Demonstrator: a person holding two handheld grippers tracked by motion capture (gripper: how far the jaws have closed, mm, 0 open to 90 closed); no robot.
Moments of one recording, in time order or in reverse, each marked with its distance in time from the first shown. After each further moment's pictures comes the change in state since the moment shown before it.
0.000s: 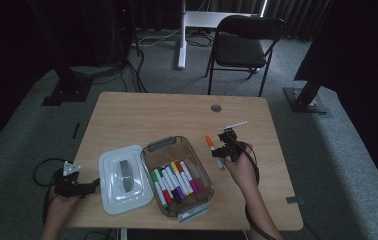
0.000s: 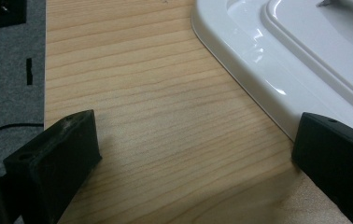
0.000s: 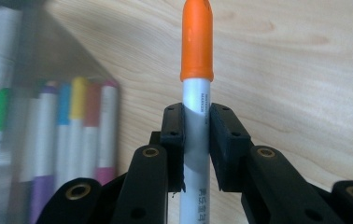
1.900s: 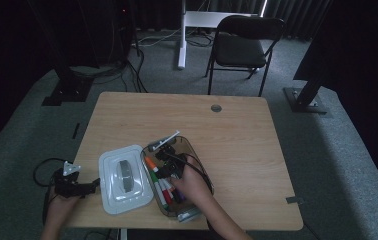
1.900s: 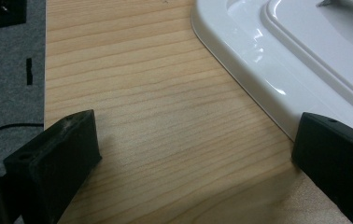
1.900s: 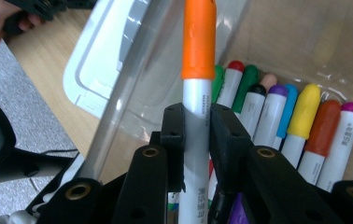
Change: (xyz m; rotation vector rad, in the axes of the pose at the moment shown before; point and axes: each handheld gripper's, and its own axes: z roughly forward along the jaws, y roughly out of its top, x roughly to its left) left arm 0.000 0.000 0.000 0.002 0.000 0.001; right arm 0.172 0.004 0.032 0.160 0.204 -0.310
